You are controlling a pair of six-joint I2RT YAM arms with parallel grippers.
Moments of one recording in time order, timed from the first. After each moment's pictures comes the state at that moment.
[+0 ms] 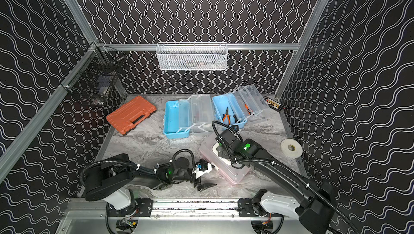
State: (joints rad) left arm -1.05 1.64 0.47 0.84 0.34 0.11; right arm 0.78 1.16 0.98 -0.98 0.41 0.75
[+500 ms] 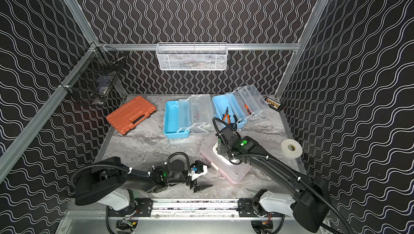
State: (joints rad) left arm -1.06 1.54 0.37 0.82 0.28 0.16; right arm 0.72 1.21 0.96 -0.89 0.37 0.70
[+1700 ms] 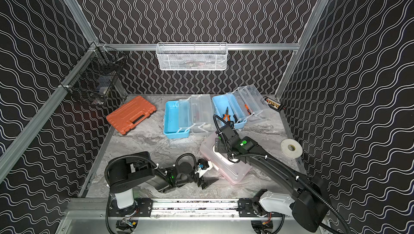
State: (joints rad) left arm -1.08 1.85 0.46 1.09 0.11 0.02; right arm 0.71 1.23 0.93 -0.75 0.31 0.62
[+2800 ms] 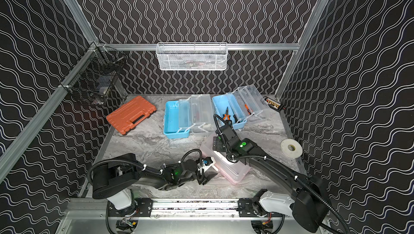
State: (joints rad) left arm -1.10 1.70 0.56 0.67 -0.07 -0.01; right arm 0.71 1.23 0.89 -0.62 0.29 0.61
